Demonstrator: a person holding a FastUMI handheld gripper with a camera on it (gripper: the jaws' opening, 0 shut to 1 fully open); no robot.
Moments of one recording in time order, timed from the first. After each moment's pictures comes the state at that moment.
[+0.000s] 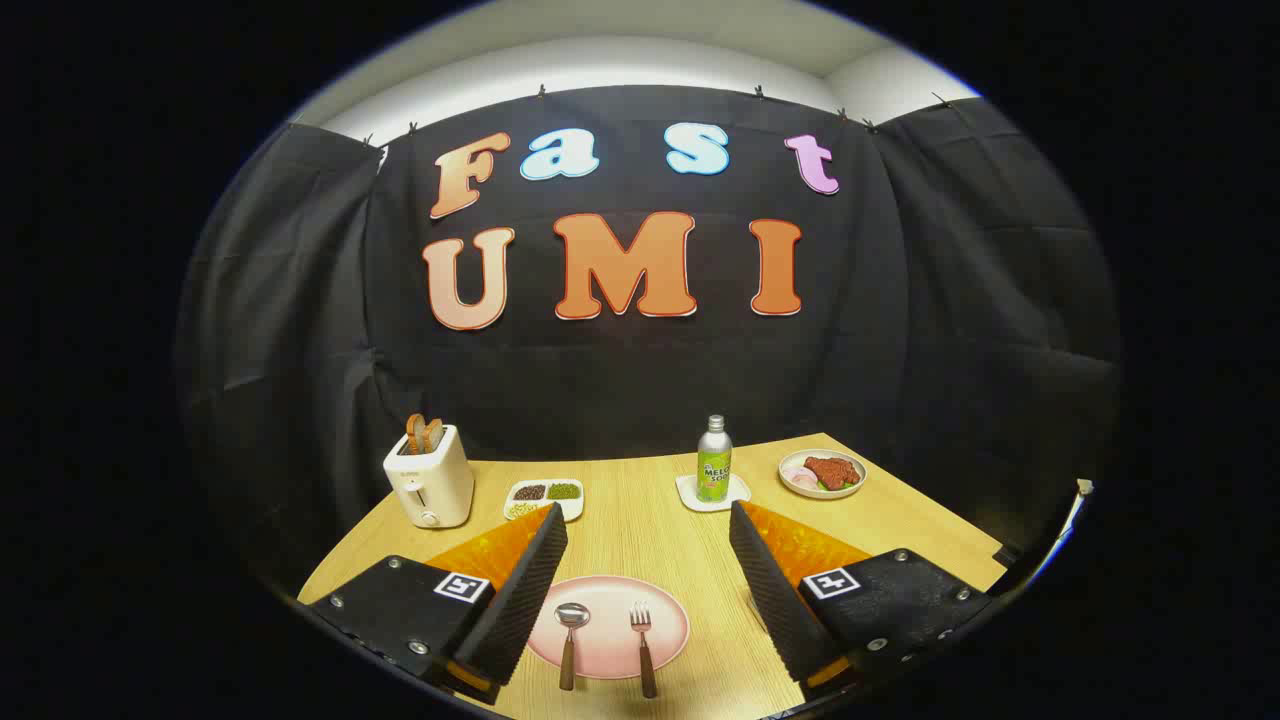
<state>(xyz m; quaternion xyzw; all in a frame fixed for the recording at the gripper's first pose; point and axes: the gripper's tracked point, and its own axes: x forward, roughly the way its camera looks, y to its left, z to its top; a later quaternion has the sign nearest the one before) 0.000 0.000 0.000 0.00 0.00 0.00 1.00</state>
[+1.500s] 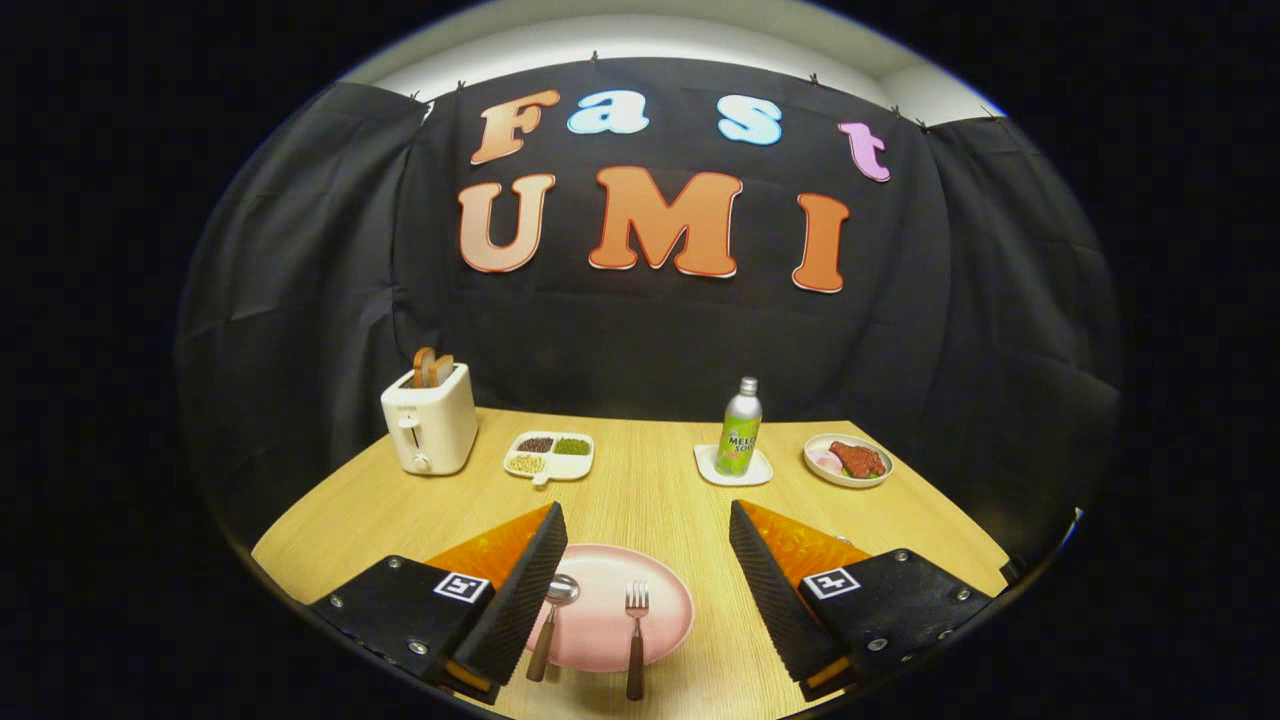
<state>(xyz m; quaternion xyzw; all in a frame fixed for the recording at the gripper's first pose) 0.038 0.017 -0.081 -0.06 0.05 0.03 1.00</state>
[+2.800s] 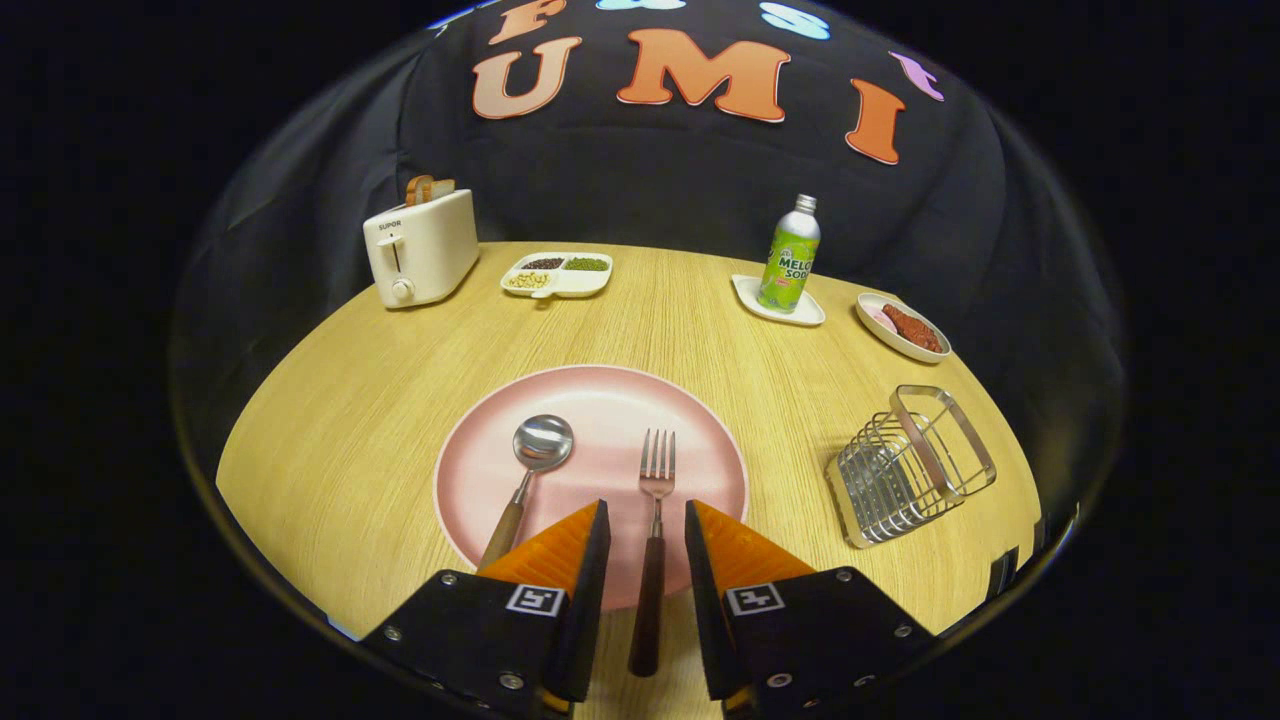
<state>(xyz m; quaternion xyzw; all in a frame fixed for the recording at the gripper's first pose) 0.054 0.015 -0.235 -0.10 0.25 0.05 0.96</state>
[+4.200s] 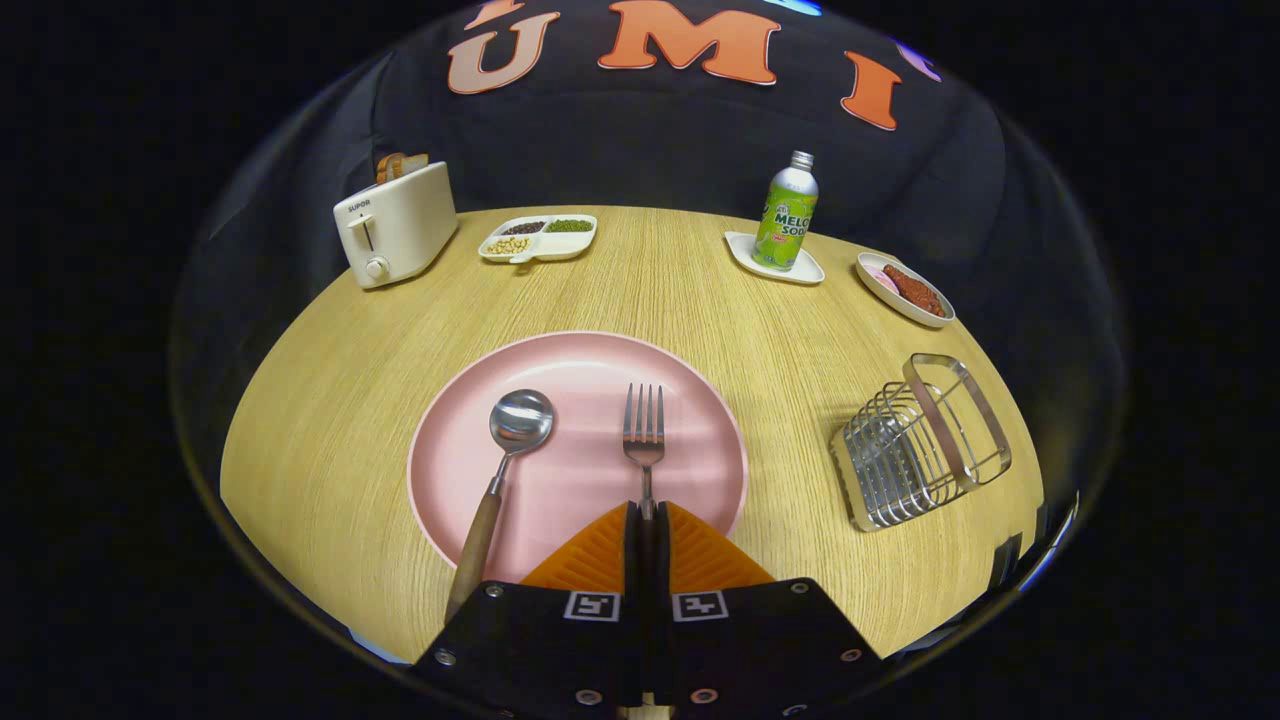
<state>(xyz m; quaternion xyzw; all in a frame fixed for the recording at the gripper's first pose) 0.062 0.009 -0.245 -0.09 0.30 0.04 0.95</state>
